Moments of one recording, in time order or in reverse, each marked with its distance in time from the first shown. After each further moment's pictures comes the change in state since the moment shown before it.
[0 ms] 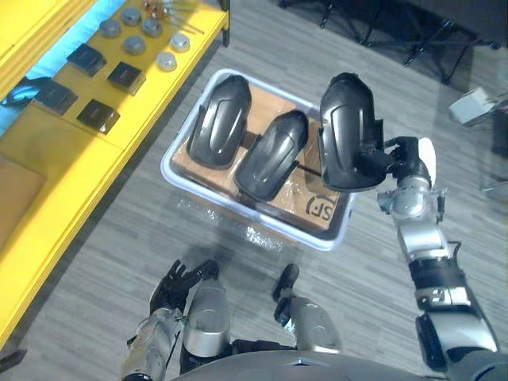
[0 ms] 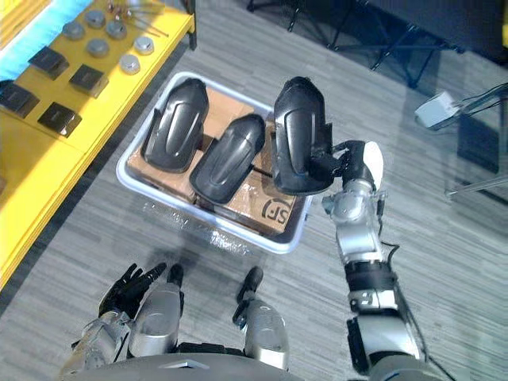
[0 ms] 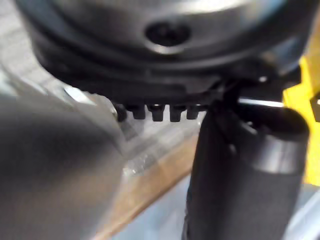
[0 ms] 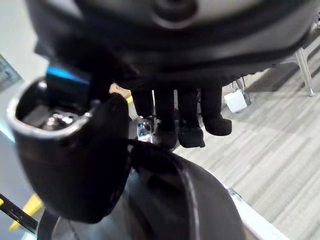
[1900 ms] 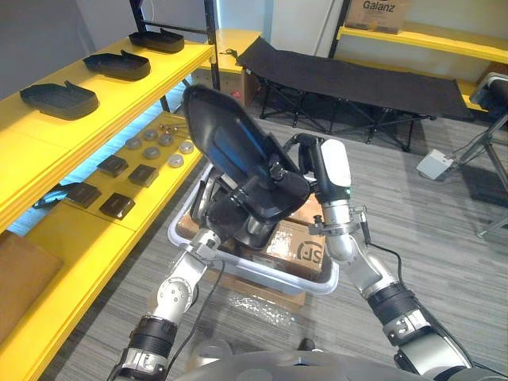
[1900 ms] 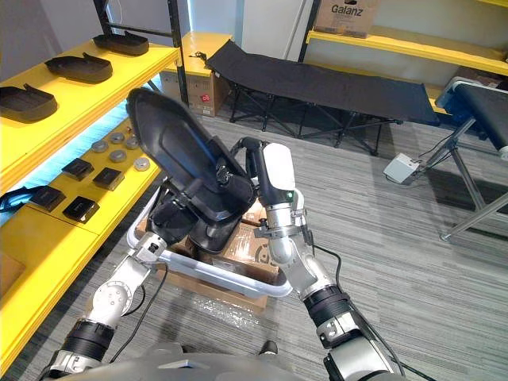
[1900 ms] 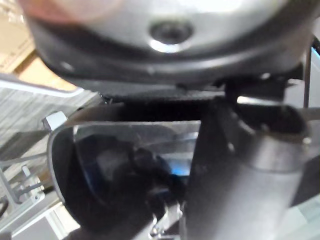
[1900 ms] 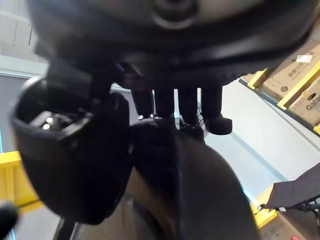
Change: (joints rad) left arm -0.266 0.026 -0.213 -0.347 -0.384 0.153 -0.263; right arm 0.063 0.108 0.404 0.054 -0.294 -0.675 -0.254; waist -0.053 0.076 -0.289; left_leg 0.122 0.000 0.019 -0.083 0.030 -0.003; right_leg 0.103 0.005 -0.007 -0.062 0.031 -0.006
